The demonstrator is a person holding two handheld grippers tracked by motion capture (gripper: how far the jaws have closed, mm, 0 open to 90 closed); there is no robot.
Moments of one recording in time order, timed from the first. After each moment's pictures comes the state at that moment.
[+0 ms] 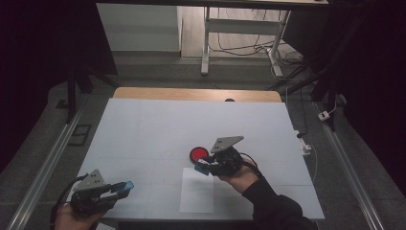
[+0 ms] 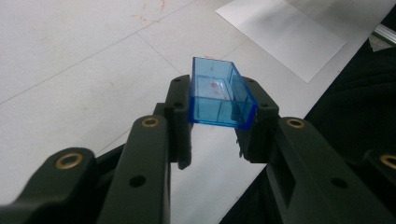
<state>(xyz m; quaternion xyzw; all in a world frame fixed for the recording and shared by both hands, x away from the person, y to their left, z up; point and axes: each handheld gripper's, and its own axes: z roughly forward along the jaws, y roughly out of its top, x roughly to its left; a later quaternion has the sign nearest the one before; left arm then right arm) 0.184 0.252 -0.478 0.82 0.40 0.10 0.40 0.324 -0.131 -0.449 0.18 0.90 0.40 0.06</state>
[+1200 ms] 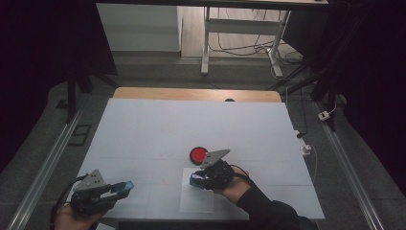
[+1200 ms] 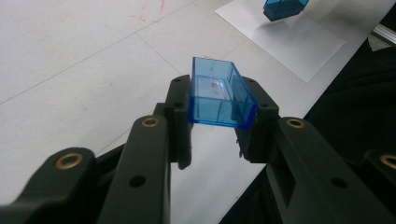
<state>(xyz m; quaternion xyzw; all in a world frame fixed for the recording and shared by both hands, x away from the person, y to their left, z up) 0.184 0.252 -0.478 0.82 0.40 0.10 0.40 0.305 -0.112 -0.482 0.14 0.92 0.36 0.04</state>
